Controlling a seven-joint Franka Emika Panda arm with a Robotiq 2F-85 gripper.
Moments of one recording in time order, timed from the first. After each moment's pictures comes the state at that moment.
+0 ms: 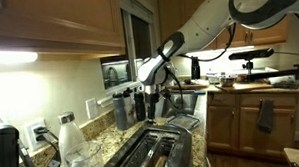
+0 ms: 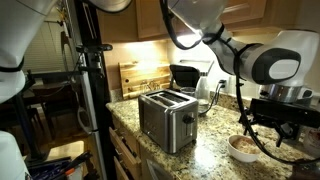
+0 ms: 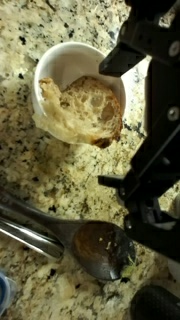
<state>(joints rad) -0.30 0.72 0.02 -1.50 0.11 2.27 -0.78</state>
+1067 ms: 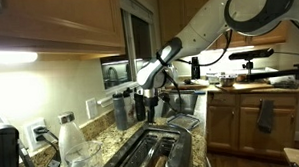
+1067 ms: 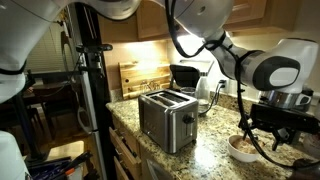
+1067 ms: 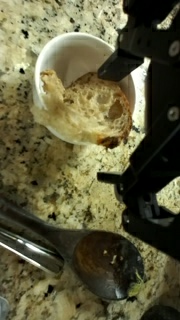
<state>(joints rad) -0.30 0.77 0.03 -1.45 0.11 2.24 -0.80</state>
